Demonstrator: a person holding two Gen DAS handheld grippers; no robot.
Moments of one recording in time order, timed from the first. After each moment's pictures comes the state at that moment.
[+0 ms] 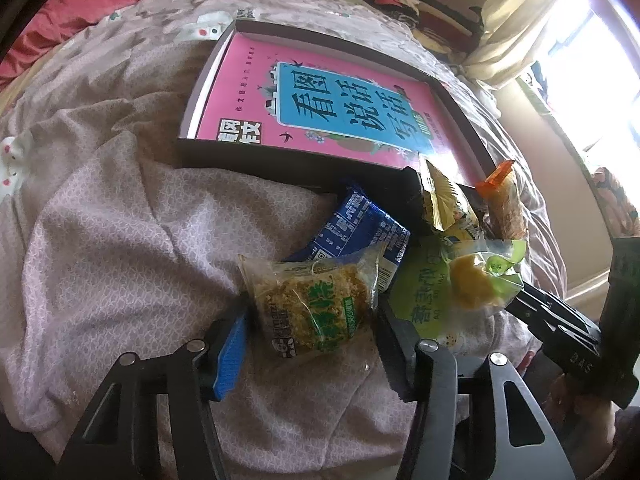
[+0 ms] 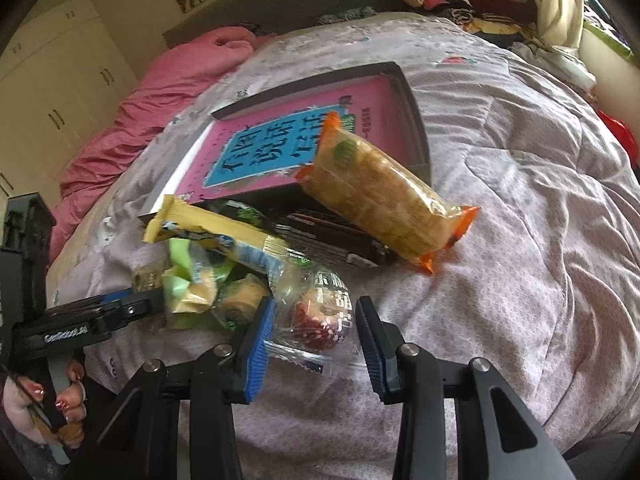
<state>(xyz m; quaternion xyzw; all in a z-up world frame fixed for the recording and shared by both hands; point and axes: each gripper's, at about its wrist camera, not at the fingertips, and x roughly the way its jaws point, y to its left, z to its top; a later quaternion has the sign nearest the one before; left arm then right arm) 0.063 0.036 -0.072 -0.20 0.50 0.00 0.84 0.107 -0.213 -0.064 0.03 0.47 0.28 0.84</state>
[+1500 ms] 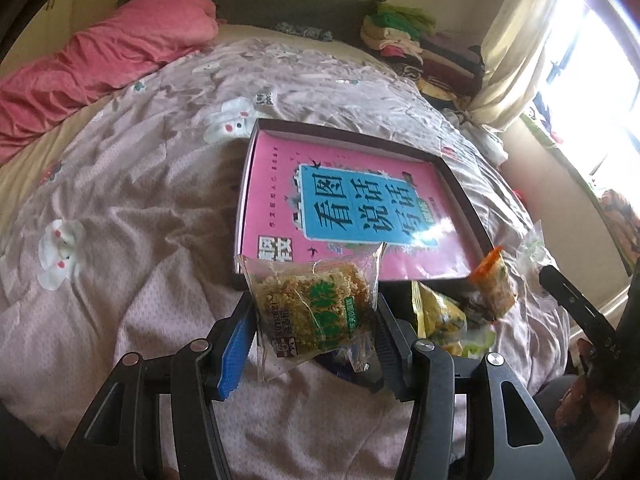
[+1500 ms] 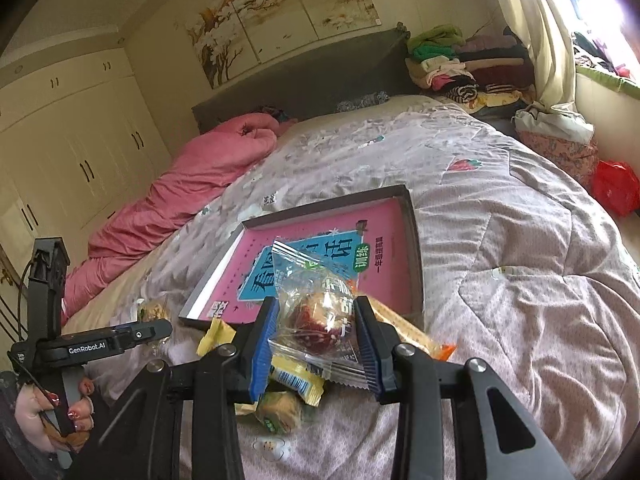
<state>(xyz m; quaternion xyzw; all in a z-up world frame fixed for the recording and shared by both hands) 0.065 0.064 -0.010 -0.17 0.42 0.04 0.89 0.118 -0.233 0.002 0.09 0.33 0.30 0.89</state>
